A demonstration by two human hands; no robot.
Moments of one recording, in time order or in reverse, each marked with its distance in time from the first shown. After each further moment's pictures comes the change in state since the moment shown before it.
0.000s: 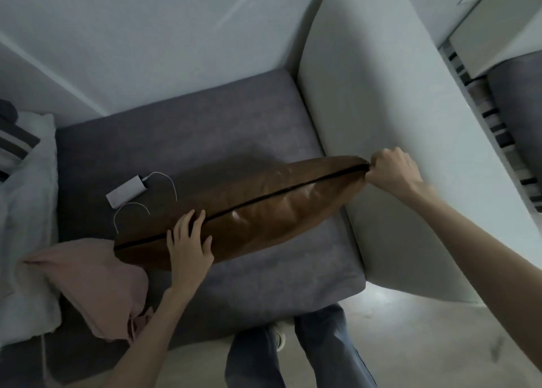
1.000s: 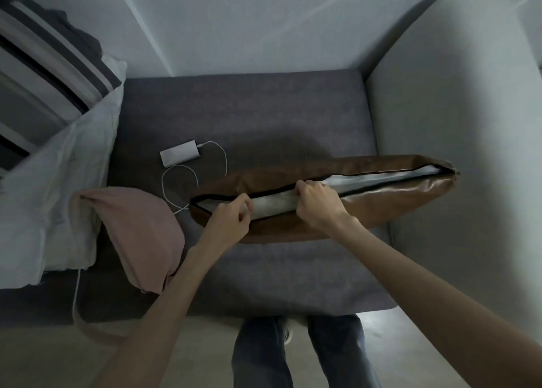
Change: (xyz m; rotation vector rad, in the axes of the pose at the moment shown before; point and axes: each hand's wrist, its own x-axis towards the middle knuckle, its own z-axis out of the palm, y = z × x) left_hand 0.007 -0.077 -0.053 -0.382 -0.237 0.028; right_hand -0.095 -0.261 0.105 -0.060 -0.088 -0.608
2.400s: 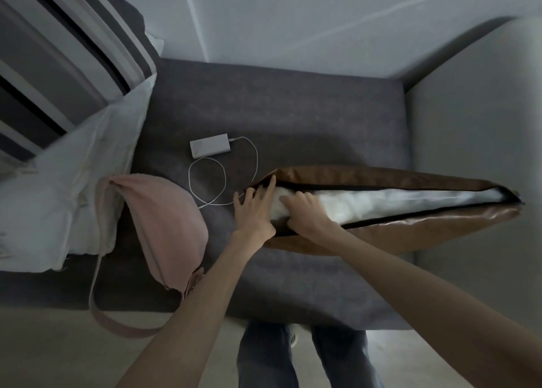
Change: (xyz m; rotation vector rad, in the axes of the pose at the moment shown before) left_hand 0.033 -0.045 -0.032 0.376 -0.136 -0.179; right_hand 0.071 -0.109 0.047 -0.122 -0.151 -0.221
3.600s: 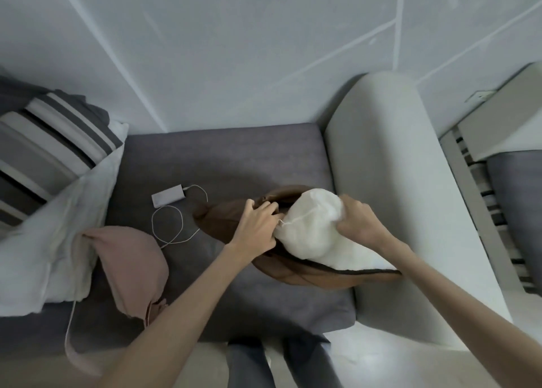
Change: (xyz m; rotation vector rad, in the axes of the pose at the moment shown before) left_hand -0.085 0.247 -0.078 0.334 0.303 0.529; right_hand -0.288 0.189 -0.174 0.613 0.230 0.454
